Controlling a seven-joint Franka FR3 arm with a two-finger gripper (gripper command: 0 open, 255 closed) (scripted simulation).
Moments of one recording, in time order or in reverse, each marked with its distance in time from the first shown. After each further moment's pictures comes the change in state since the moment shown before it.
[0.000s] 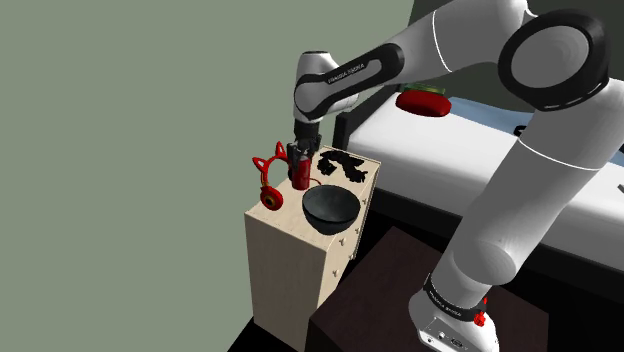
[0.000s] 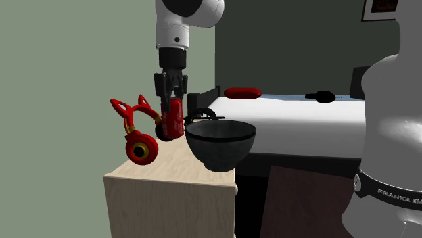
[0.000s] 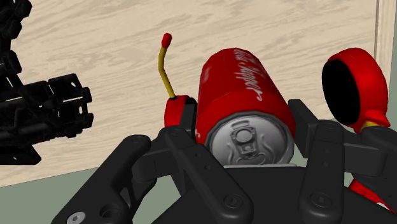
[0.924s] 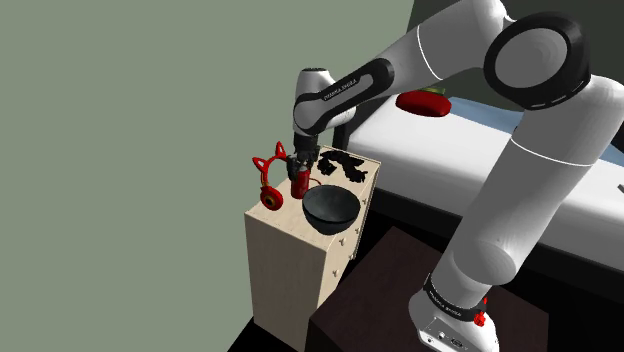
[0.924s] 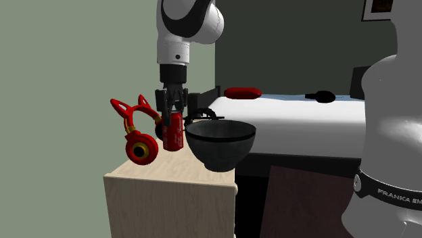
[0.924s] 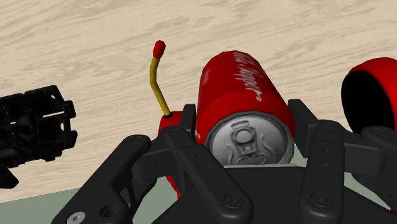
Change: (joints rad) arm -0.001 0.053 -0.001 -0.053 0.002 0.107 -0.004
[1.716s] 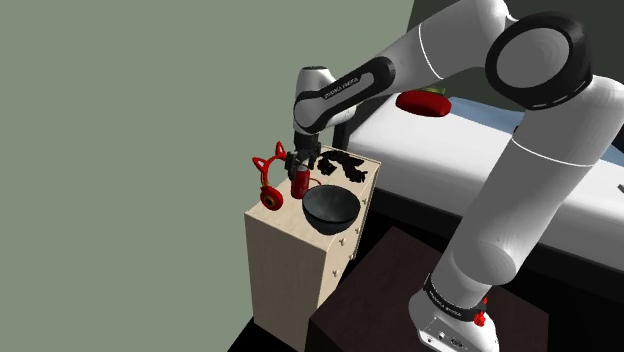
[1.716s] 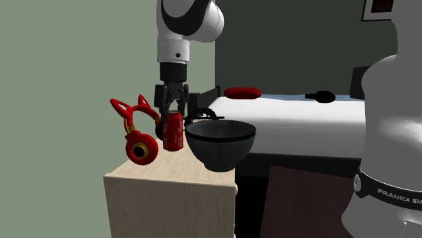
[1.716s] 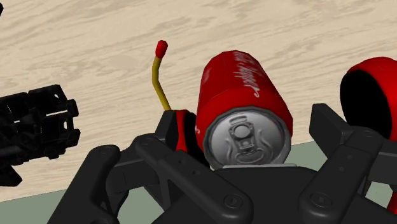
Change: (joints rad) arm -0.001 -0.006 -0.001 0.005 0.000 -0.013 -0.002
